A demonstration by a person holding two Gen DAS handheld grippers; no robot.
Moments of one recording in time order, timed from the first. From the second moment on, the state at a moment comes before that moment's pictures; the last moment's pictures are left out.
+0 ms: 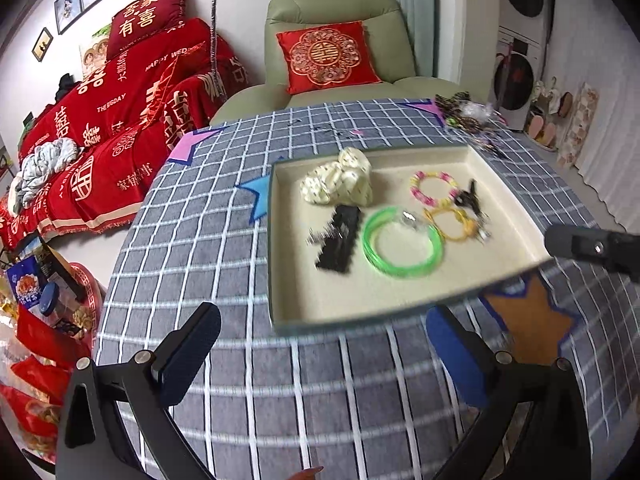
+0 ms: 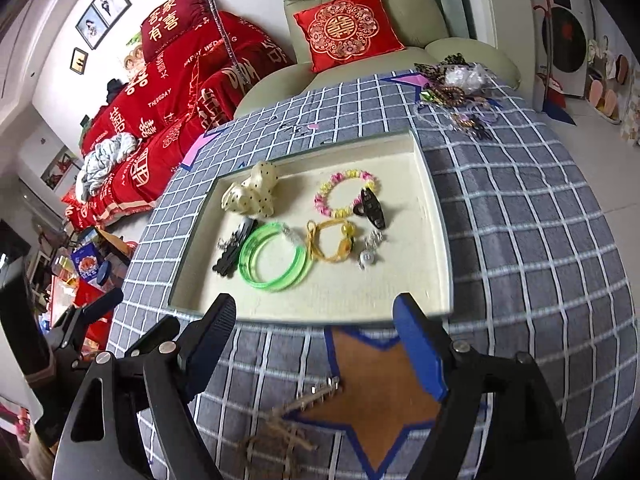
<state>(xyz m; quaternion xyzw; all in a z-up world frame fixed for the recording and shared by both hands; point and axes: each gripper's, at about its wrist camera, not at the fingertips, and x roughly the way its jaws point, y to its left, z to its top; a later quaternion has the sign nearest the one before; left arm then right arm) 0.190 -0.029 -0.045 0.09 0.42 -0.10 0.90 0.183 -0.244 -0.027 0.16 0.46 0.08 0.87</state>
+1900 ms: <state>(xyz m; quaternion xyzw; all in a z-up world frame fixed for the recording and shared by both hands) 0.093 -0.093 -0.108 0.11 0.46 -0.21 0.86 0.102 -0.271 -0.085 0.19 0.53 0.04 0.83</state>
